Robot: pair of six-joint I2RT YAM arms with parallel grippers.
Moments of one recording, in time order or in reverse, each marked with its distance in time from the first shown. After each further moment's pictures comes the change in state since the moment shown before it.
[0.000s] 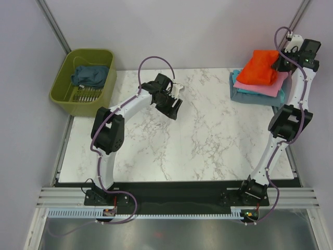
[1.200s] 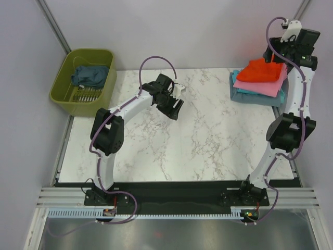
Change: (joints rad) left arm -0.022 -0.021 -0.012 0.006 -0.015 0.010; right arm 0.093 -0.347 -0.306 0.180 0.121 0.003
